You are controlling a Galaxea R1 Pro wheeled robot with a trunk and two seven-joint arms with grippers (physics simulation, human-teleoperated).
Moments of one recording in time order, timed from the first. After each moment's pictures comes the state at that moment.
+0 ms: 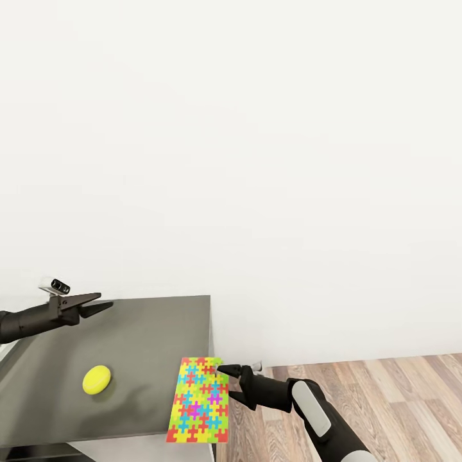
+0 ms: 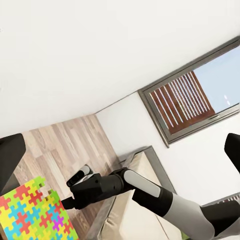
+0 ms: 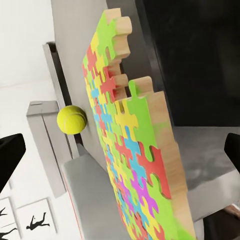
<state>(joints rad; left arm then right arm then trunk) -0.59 0.57 0.18 -1.02 0.45 1.03 -1.53 -0.45 0.09 0.12 -0.74 -0.92 0.88 0.42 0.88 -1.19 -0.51</state>
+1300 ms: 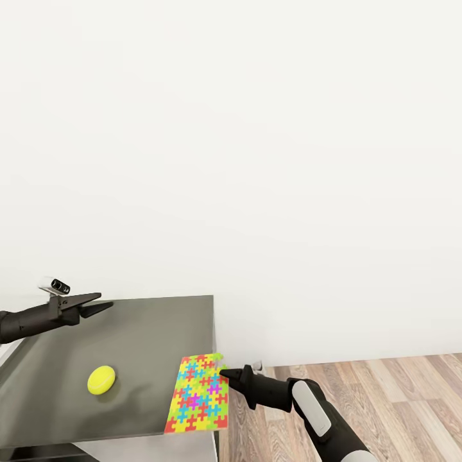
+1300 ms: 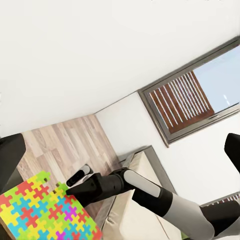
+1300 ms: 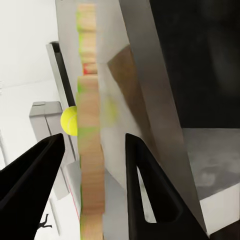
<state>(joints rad) -0.59 0.57 0.18 -1.02 0.45 1.03 -1.53 -0.45 0.09 0.12 -0.75 -0.92 0.88 0.43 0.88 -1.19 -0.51</state>
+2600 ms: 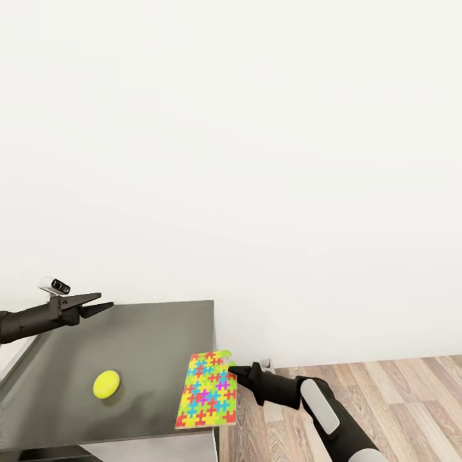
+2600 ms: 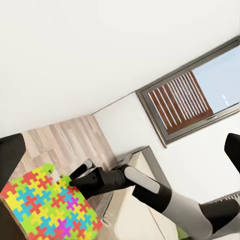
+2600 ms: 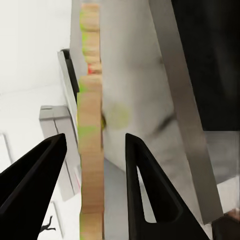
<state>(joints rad) -0.59 0.57 0.18 -1.02 0.45 1.03 -1.53 -0.46 0.05 0.11 -0.75 -0.92 0.88 0.46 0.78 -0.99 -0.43</state>
